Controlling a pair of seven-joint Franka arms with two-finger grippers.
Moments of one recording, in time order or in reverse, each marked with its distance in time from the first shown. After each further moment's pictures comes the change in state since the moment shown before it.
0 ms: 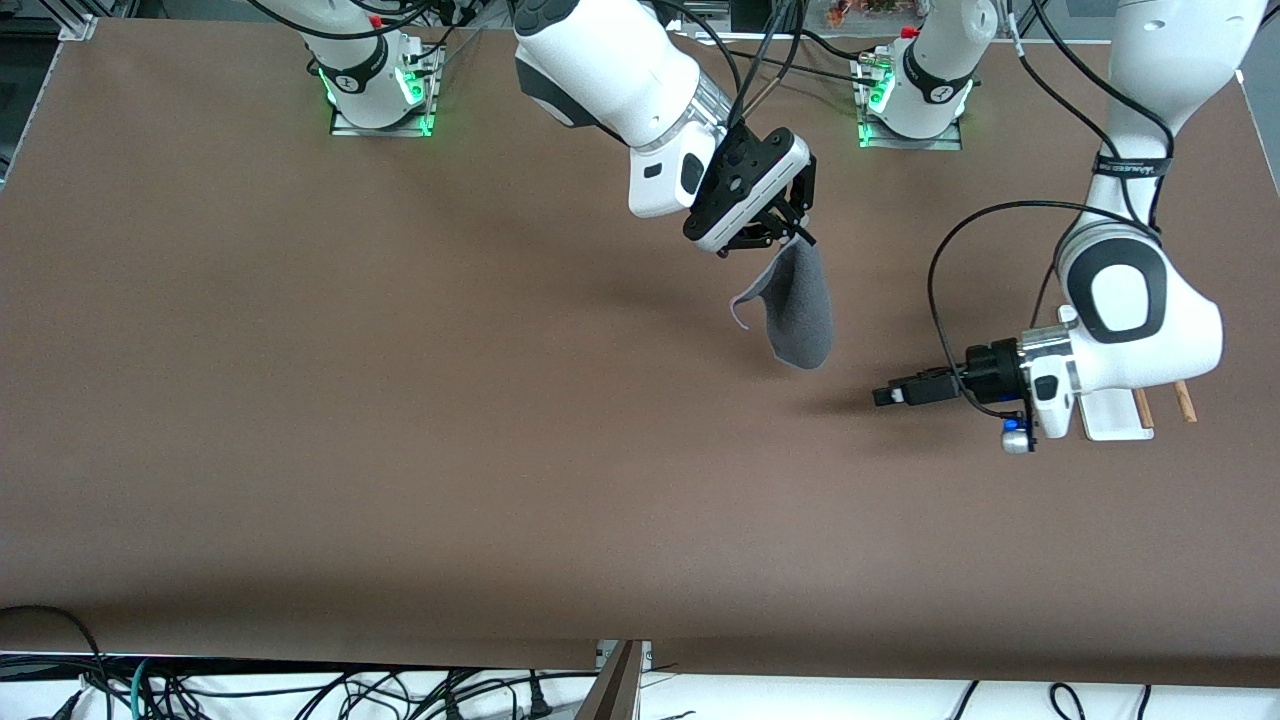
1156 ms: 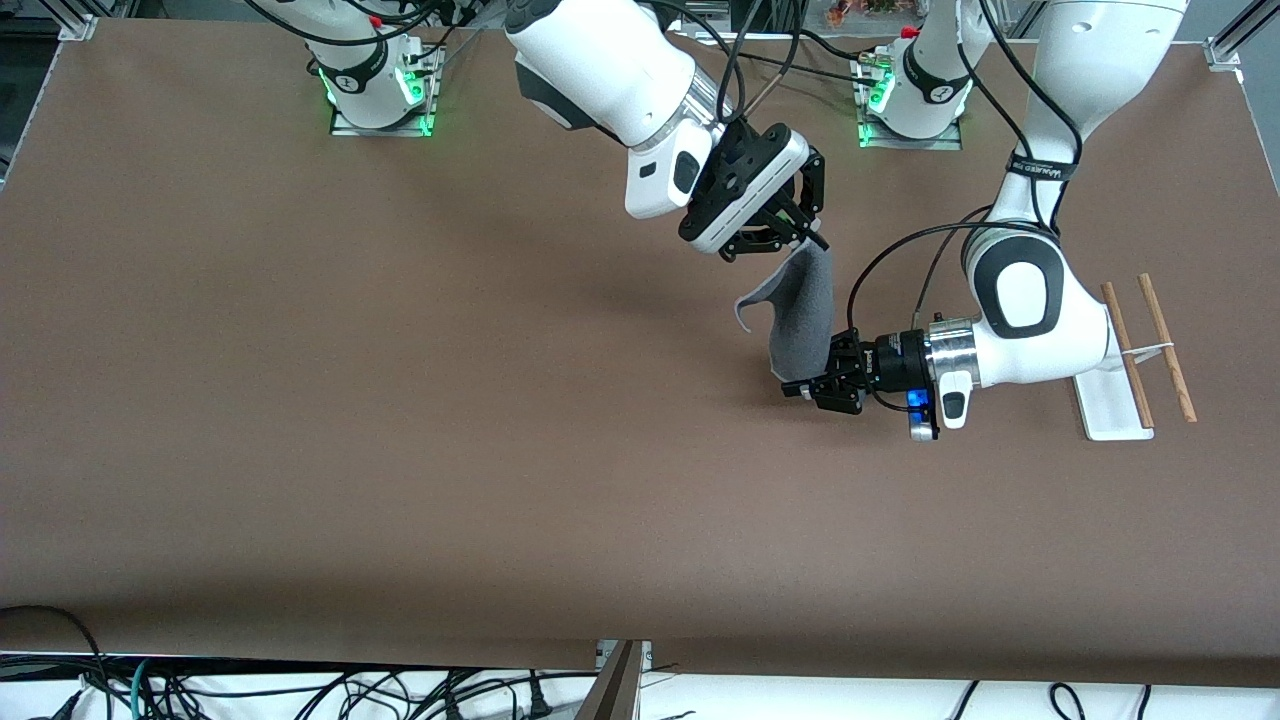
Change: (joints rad) left arm -0.137 0.019 -0.001 -0.016 -0.214 0.032 -0.486; right arm 0.003 0.010 0.001 0.016 0.000 0.049 0.005
